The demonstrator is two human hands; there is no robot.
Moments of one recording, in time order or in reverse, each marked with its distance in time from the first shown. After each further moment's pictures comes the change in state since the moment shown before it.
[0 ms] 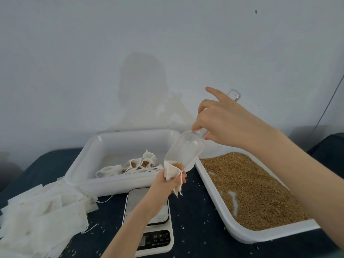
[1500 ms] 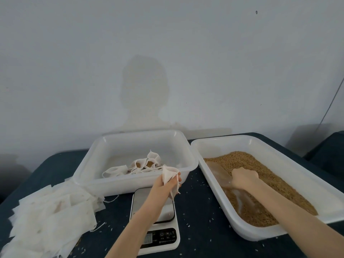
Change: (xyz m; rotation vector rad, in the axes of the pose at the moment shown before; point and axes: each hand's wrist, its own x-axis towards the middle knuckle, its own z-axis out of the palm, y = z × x) left_hand -0.012 -0.010 -0.012 0.019 0.175 -0.115; right_hand -0.075 -0.042 0.196 0.451 -0.906 0.735
